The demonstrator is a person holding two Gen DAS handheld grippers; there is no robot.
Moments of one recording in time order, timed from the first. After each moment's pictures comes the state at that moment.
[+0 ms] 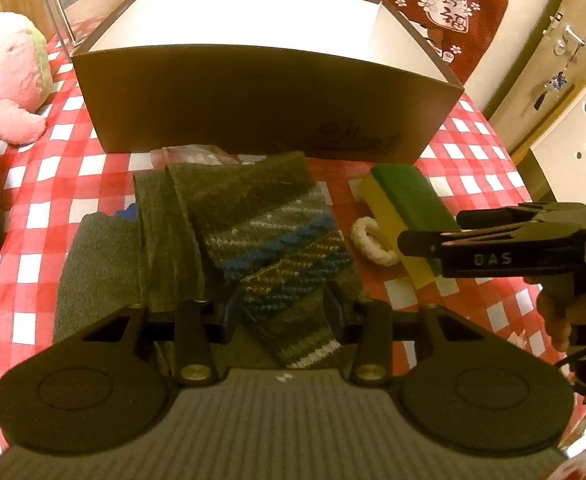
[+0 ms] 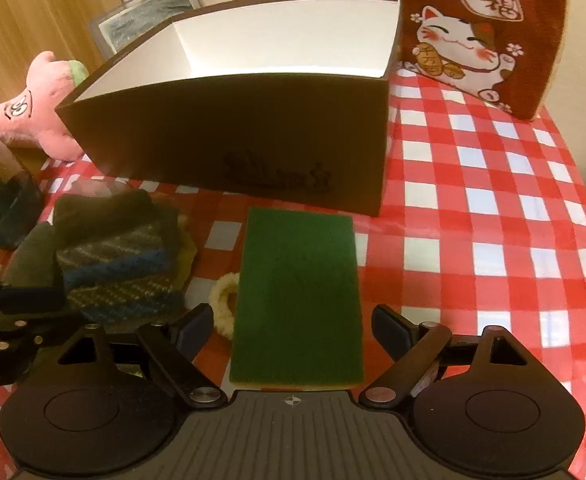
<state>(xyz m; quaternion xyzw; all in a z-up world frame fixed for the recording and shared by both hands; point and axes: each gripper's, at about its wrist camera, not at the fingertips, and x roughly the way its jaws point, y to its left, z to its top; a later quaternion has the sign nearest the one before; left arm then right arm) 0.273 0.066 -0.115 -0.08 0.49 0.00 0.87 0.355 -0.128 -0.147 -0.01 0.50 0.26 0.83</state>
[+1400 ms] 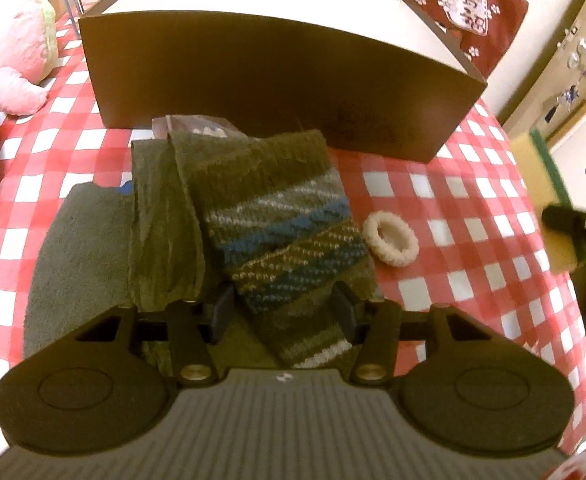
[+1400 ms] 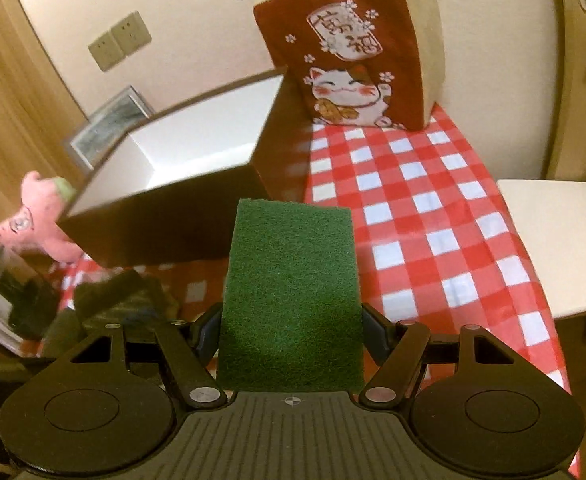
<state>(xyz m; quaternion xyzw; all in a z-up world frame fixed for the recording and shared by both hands) 0.275 0.070 -0.139 -0.11 0.48 0.02 0.87 0.320 -0.221 -0.095 0.12 0.44 0.20 0.87</state>
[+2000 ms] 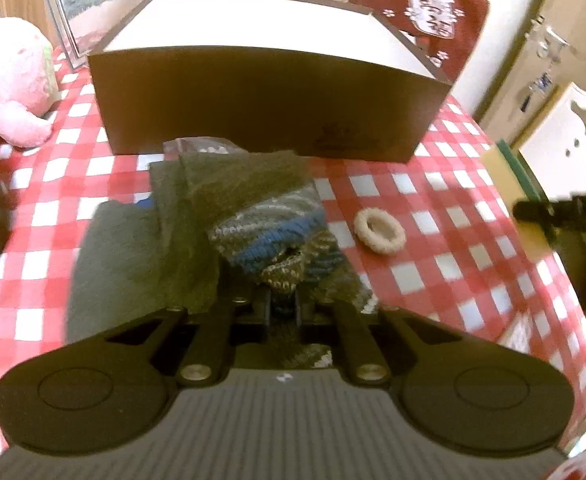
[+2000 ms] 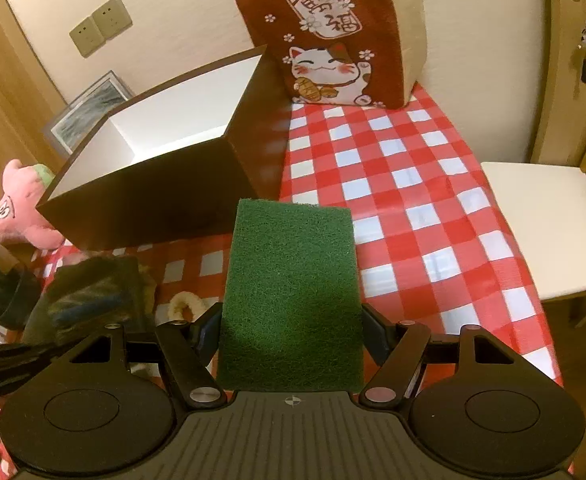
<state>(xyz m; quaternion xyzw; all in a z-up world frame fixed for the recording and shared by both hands) 0.241 0.082 -0.117 -0.06 0.46 -0.02 0.89 0.316 -0.230 -0.104 0.11 0.46 0.17 0.86</state>
